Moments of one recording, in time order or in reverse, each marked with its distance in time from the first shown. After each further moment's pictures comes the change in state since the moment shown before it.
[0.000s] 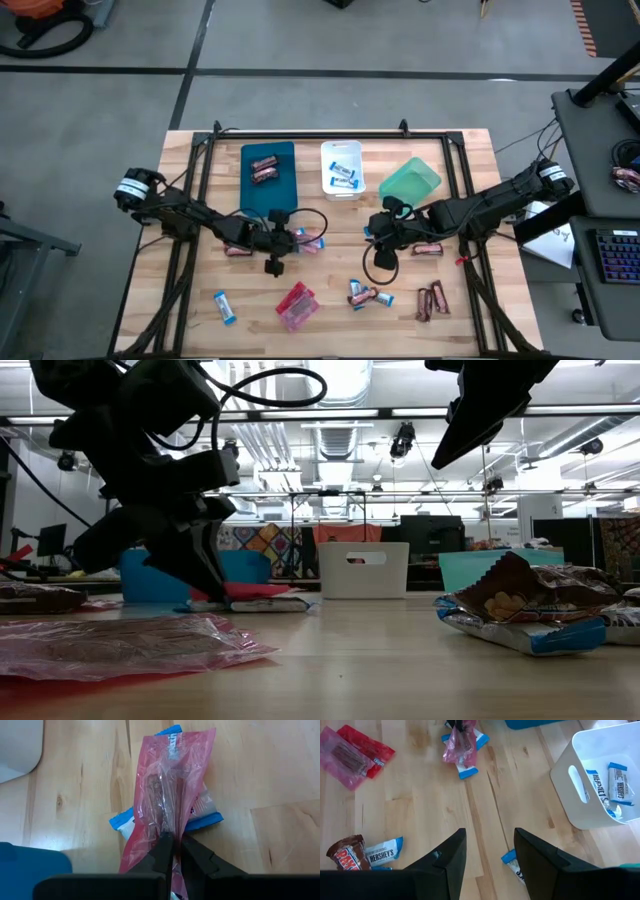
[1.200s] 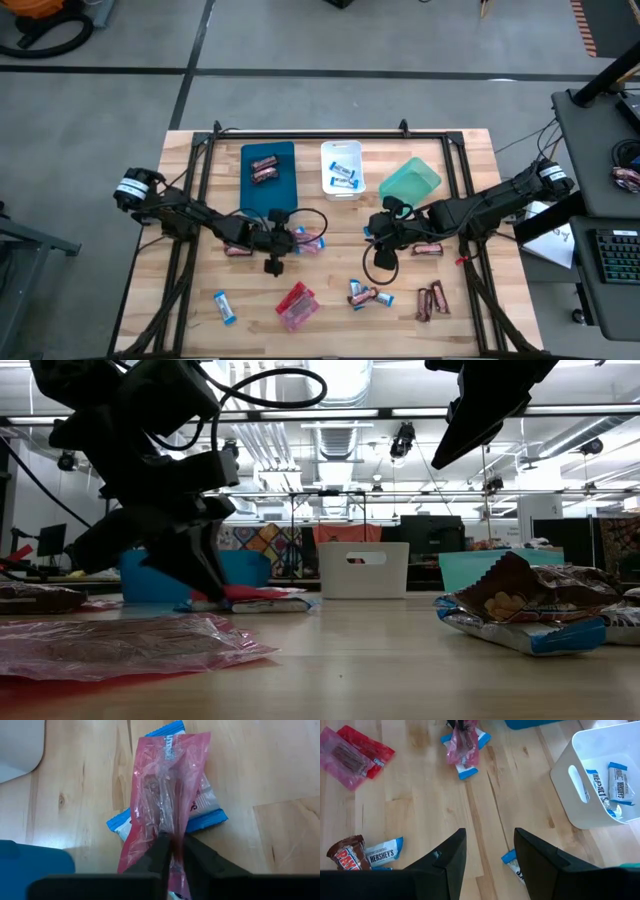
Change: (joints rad) left arm 0.000 -0.003 0.000 -0.009 -0.006 0.009; right arm 0.000 0.000 0.000 0.000 0.000 0.003
